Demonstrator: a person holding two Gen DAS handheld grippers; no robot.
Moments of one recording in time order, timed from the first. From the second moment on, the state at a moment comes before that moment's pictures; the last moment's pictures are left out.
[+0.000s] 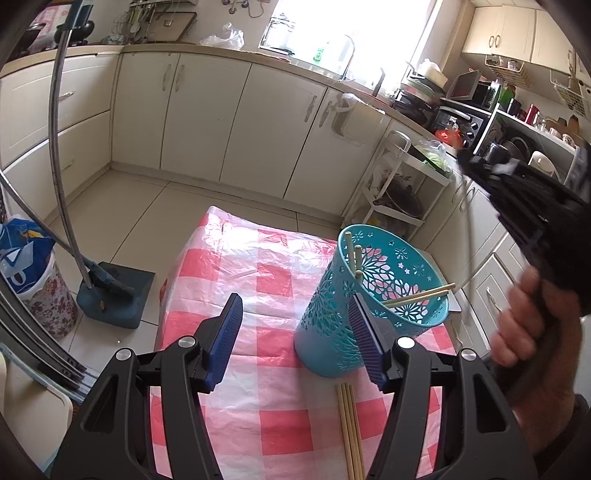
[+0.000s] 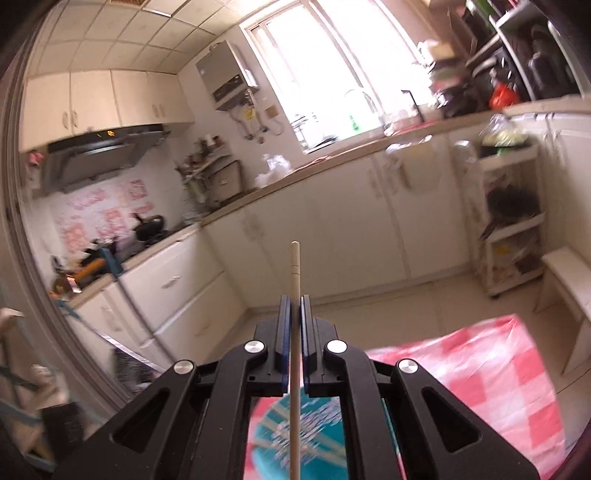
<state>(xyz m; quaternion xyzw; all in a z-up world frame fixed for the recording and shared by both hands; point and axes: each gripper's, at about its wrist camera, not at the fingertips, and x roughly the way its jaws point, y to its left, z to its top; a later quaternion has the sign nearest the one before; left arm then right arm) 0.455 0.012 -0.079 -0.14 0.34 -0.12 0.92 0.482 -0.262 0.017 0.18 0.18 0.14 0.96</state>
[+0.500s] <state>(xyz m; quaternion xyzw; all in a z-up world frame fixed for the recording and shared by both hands) 0.438 0.010 -0.074 -0.11 0.34 -0.11 0.93 0.392 -0.278 -0.025 0.10 0.24 0.13 0.96</state>
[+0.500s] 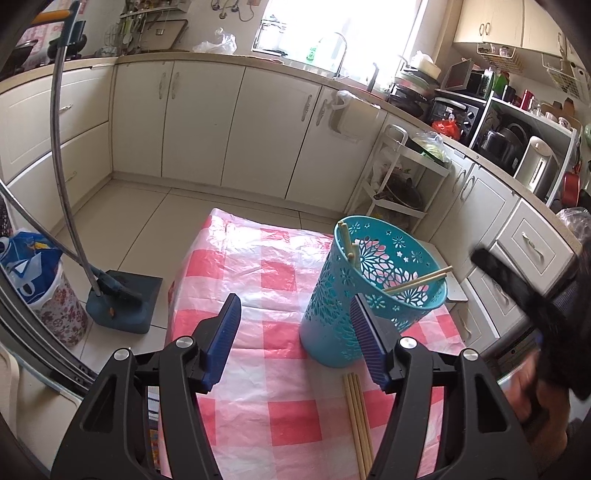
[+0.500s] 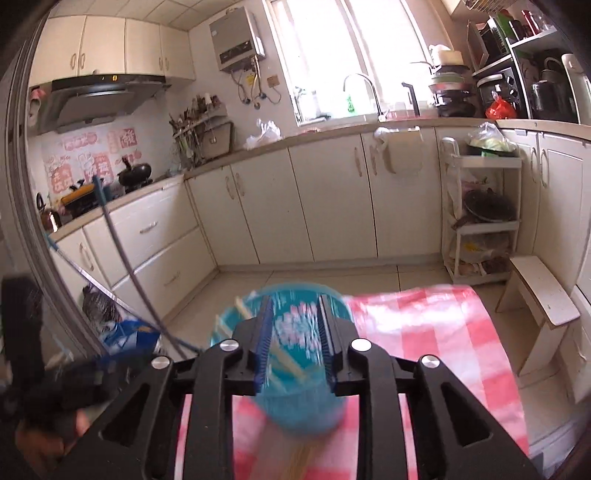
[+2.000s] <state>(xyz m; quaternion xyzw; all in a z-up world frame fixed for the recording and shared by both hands) 0.390 -0.024 -0.073 0.00 0.31 -0.07 0.95 0.348 -0.288 -0.075 0.05 0.33 0.07 0.94</state>
